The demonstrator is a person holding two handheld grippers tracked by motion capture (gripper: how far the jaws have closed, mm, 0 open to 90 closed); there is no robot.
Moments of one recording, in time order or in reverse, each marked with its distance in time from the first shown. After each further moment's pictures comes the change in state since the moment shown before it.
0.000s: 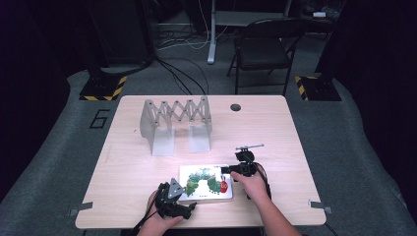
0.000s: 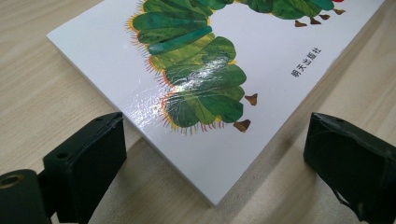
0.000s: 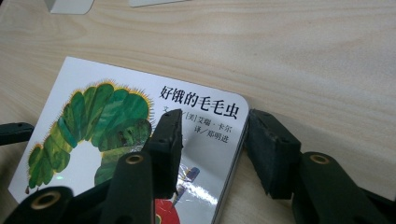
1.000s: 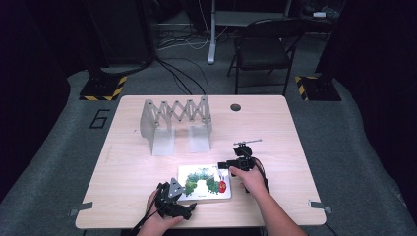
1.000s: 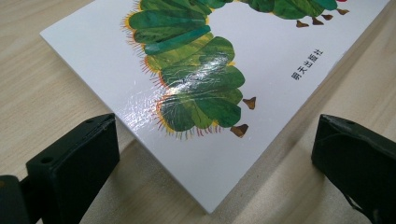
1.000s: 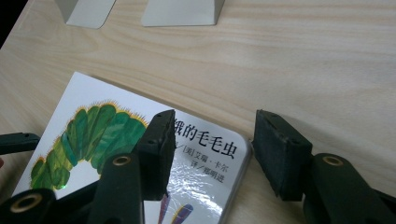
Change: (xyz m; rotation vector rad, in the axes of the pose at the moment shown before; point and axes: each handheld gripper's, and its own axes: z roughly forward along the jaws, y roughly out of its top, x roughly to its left) left arm 0.001 0.000 0.001 0.013 0.013 -0.005; right arm -0.005 0.017 0.011 -0.020 0.058 -0.042
